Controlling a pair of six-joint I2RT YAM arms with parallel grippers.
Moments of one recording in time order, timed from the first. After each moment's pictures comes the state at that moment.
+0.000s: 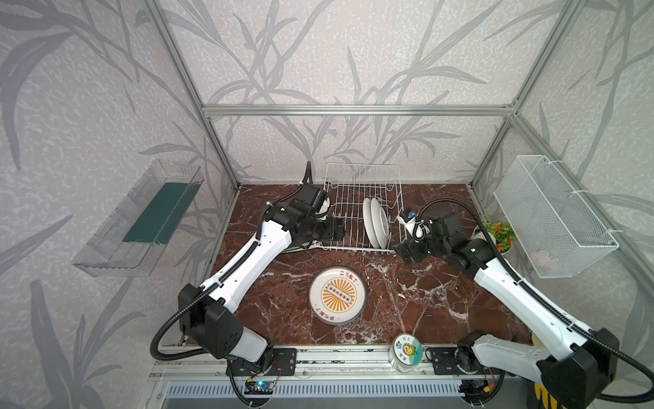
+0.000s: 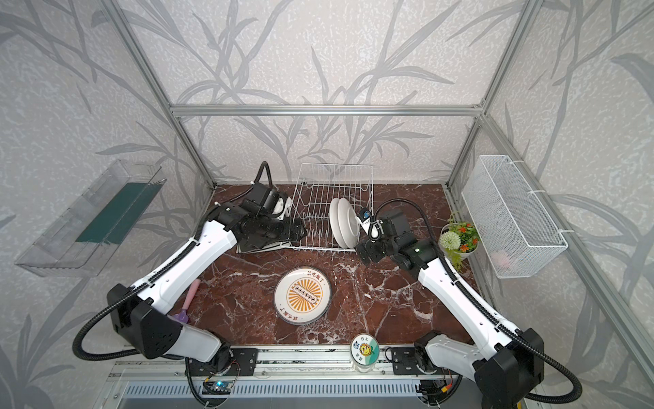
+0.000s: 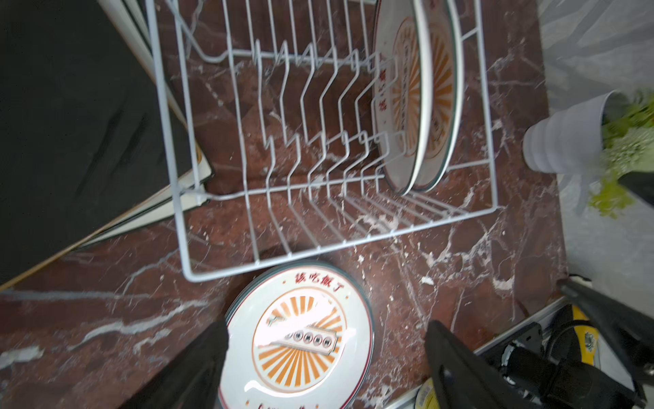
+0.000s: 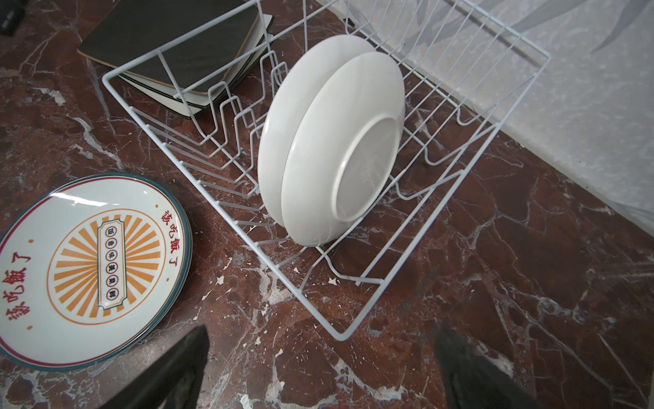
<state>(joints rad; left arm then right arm) -0.49 1.52 1.50 -0.93 0.20 -0.42 0.48 1.16 1.03 -0.60 -0.07 -0.18</state>
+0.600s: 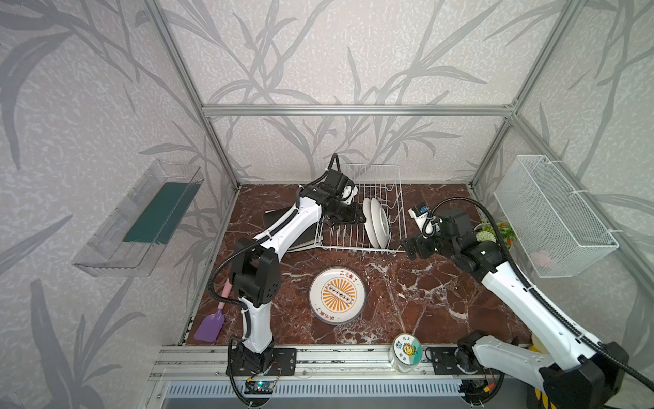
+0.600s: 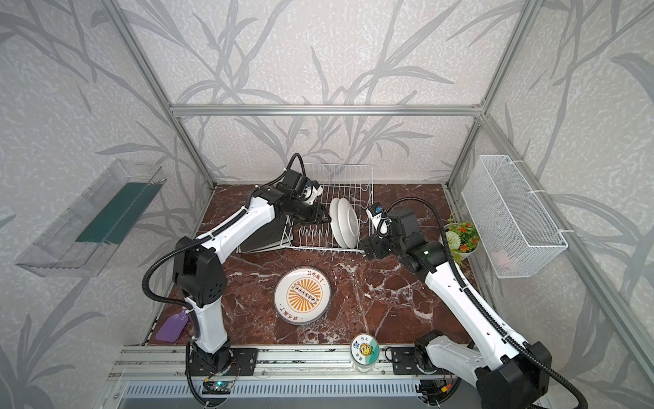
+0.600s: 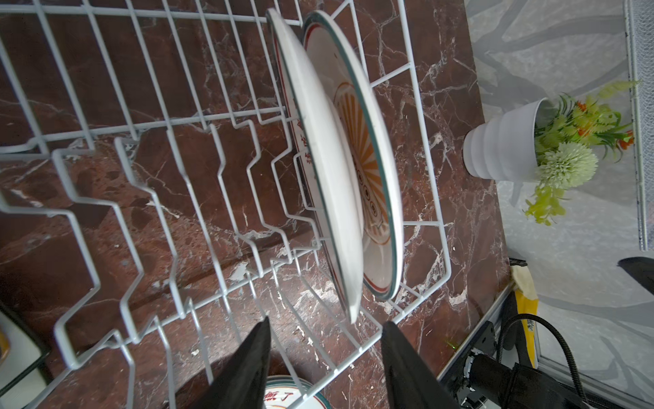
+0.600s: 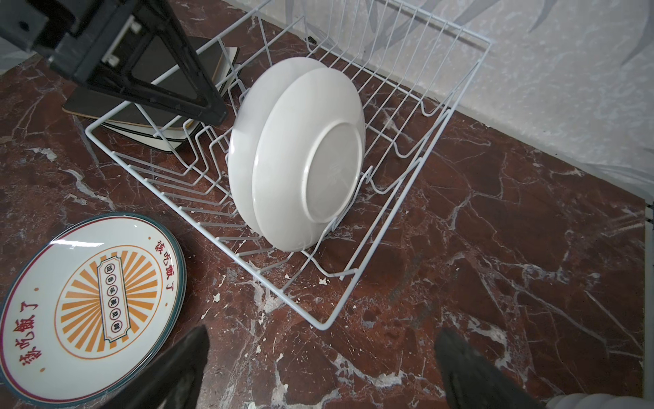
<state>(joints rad) -0.50 1.94 1.78 -0.81 0.44 -0.37 0.43 1.10 1.03 -0.61 -0.06 -0.10</state>
